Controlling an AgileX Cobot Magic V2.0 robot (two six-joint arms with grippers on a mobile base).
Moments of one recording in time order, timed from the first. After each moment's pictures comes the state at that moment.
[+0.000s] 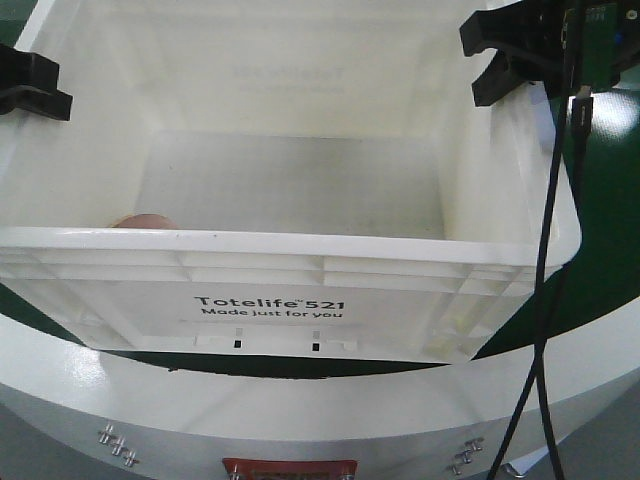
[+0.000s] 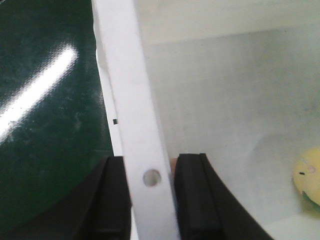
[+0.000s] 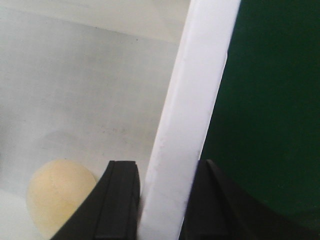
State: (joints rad) left arm -0.08 1.29 -1.39 -0.29 1.09 0.13; right arm 0.28 1.50 -1.68 0.15 1.30 0.06
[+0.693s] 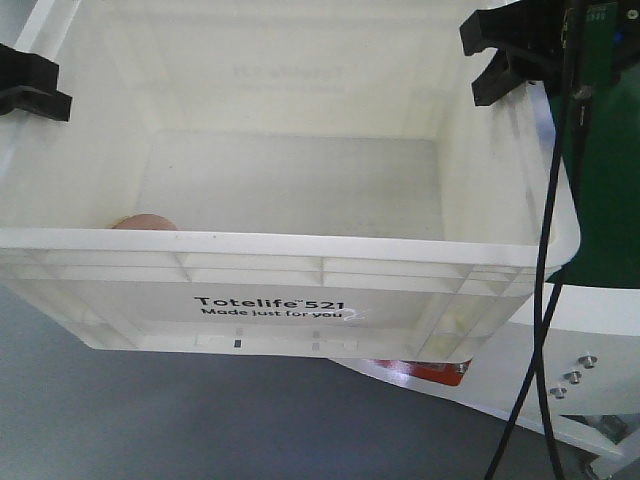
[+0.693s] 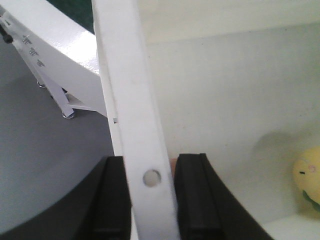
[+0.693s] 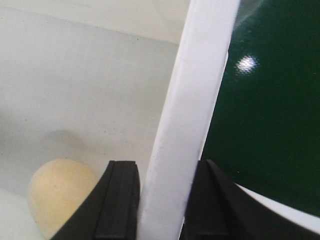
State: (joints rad) left arm -0.08 1.29 -1.39 -0.28 1.10 0.13; right arm 0.28 1.50 -1.68 0.15 1.30 0.06
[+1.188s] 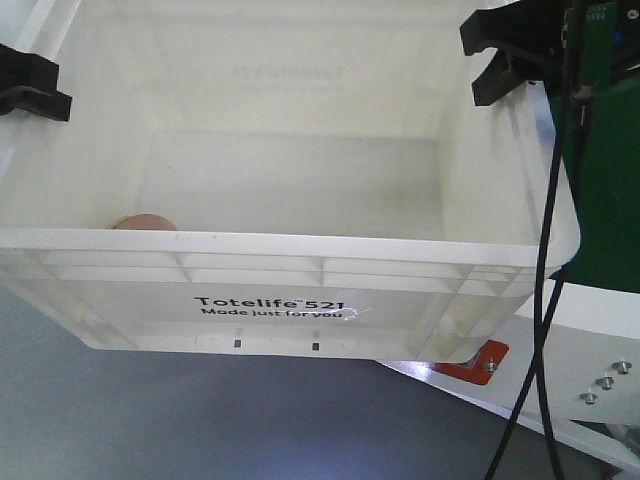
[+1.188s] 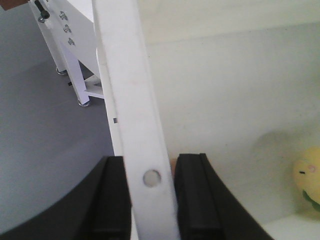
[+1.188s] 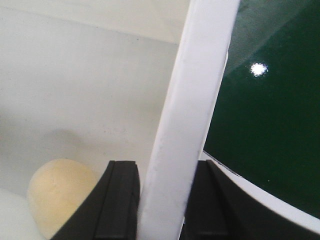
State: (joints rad) left arm -0.08 1.29 -1.39 -0.28 1.10 0.13; right arm 0.28 1.50 -1.68 0.15 1.30 0.06
